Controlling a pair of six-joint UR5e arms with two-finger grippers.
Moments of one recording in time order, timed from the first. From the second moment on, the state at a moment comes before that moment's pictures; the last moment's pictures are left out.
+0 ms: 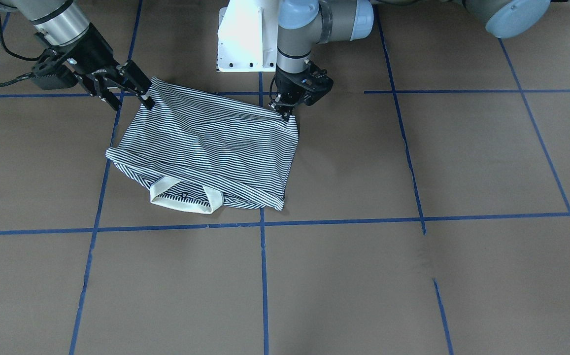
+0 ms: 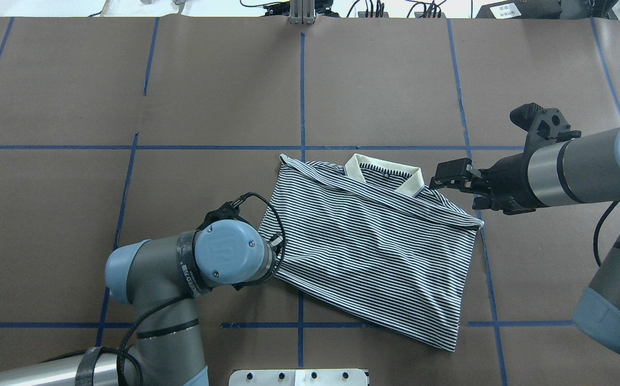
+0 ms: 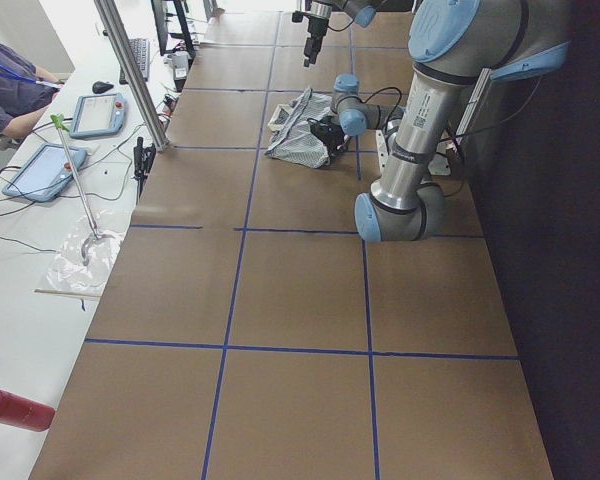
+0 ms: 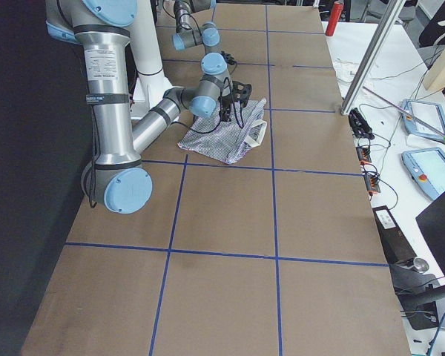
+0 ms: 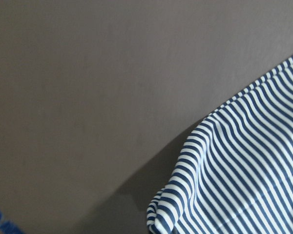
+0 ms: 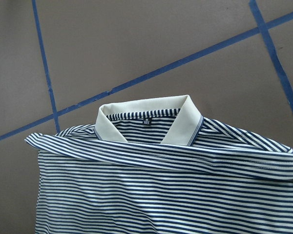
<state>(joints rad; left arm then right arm) -0.34 -2.18 -1.74 -1.61 -1.65 -2.11 0.69 -1.48 2.17 -1.18 1.96 1.54</state>
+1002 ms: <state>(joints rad) -0.69 -2.41 -1.10 -2.23 -1.58 -1.66 0.68 -1.48 2.16 -1.18 1.95 1.54</state>
